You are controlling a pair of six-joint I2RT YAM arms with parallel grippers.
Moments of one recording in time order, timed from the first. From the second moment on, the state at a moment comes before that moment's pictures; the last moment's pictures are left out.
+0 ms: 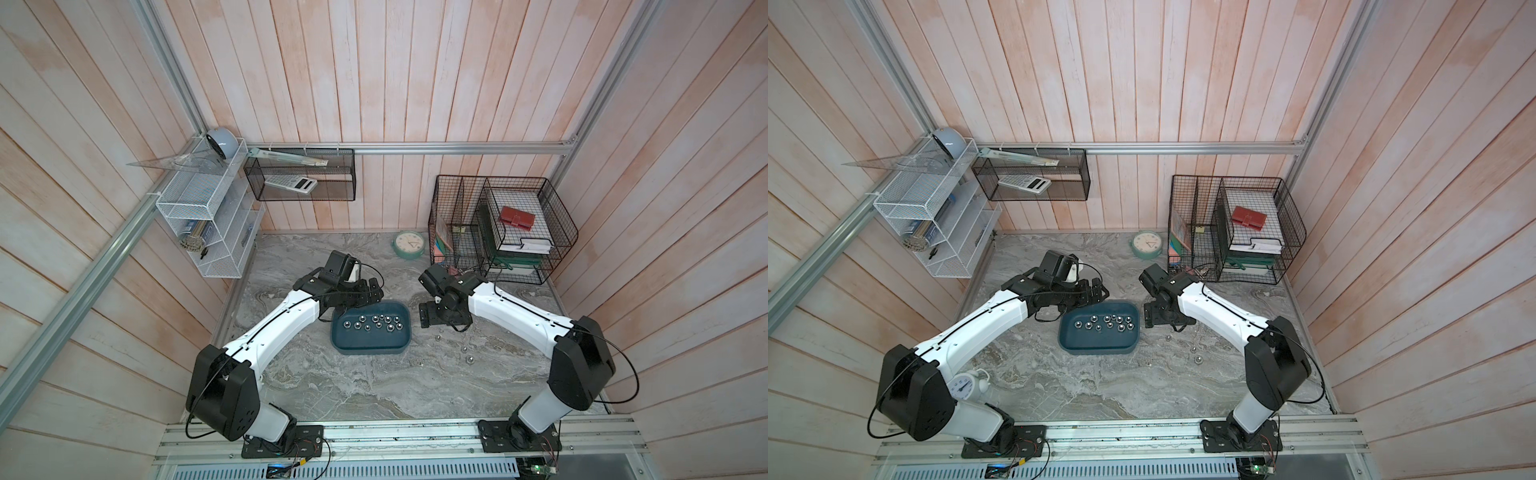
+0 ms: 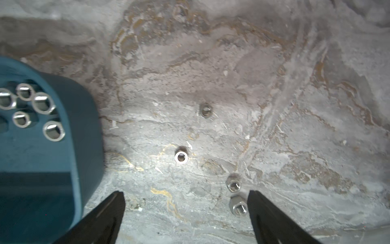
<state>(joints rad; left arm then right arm) -0.49 1.50 1.20 -0.62 0.26 -0.61 0.68 1.59 1.22 -1.00 0.19 0.63</state>
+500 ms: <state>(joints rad) -0.53 1.52 1.22 -0.61 0.28 -0.60 0.55 1.38 0.89 -1.04 0.21 0.81</state>
